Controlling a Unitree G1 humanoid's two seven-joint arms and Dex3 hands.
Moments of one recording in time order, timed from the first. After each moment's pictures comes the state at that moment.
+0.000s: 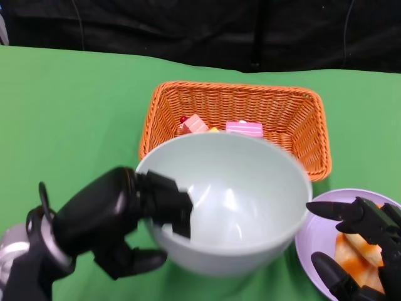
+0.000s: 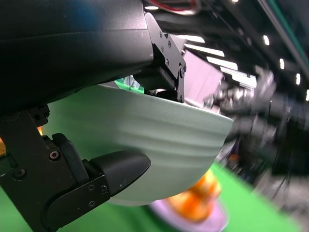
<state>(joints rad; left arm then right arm) -0.28 0.20 0.05 0.46 0.24 -1.34 -0.61 0.57 -0.09 0.16 -0.72 -0.68 -0.11 -0.17</state>
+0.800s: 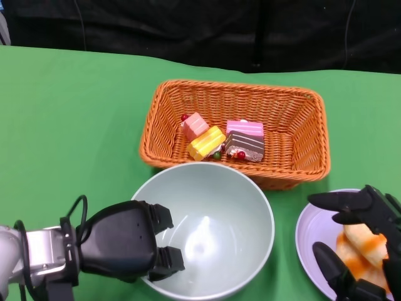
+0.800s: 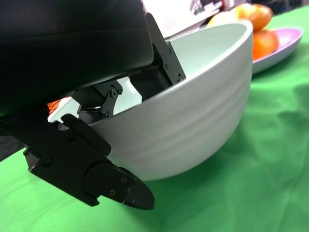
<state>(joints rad) -0.43 0.50 -0.41 0.46 1.54 -1.00 0.55 0.54 -0.09 0.19 -0.71 -0.59 -0.14 -0.18</state>
